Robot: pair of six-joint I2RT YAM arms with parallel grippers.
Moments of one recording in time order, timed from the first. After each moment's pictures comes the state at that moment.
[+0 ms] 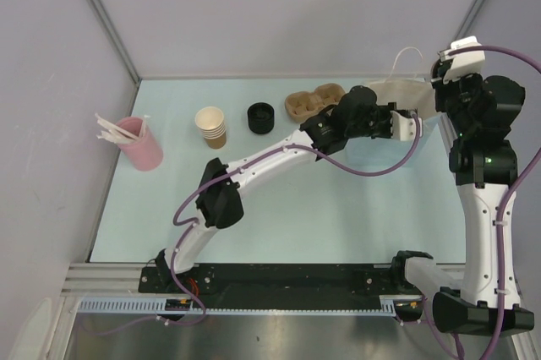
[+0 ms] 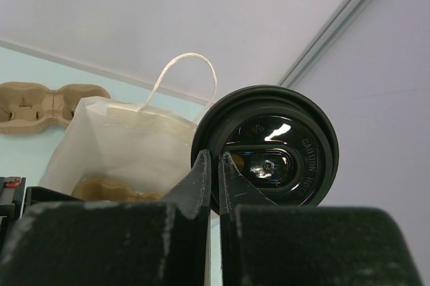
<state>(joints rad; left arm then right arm) -1.04 2.27 2.28 -0.18 0.26 0.77 -0.08 1.02 1.42 -0.43 -0.11 -0.39</state>
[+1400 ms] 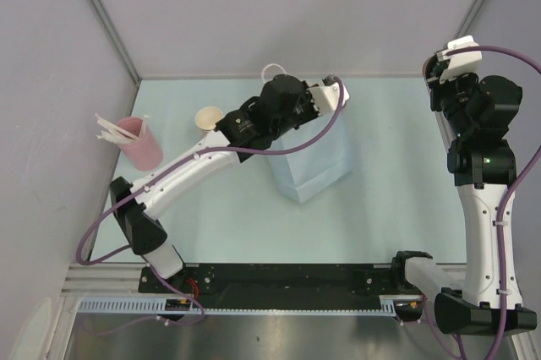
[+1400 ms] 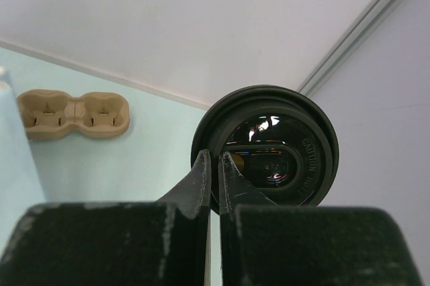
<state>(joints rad) -0.94 1.66 1.75 -0.42 -0.23 0.57 -0.05 1.02 1.42 -0.41 -0.14 -0.36</state>
